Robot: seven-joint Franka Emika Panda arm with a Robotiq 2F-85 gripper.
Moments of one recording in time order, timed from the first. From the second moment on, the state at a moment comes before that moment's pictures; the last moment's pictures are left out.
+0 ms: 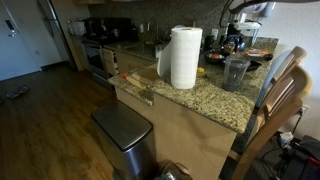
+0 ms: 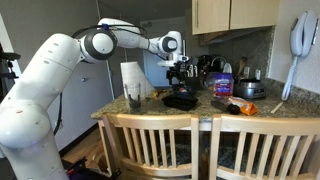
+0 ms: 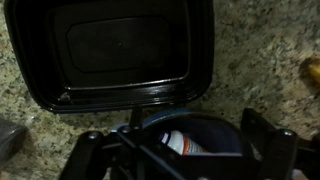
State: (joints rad) arm -0.29 0.65 -0.14 -1.10 0.10 1.75 -0.01
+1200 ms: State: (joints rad) arm -0.29 0.66 -0.09 -1.07 0.05 1.41 -0.60
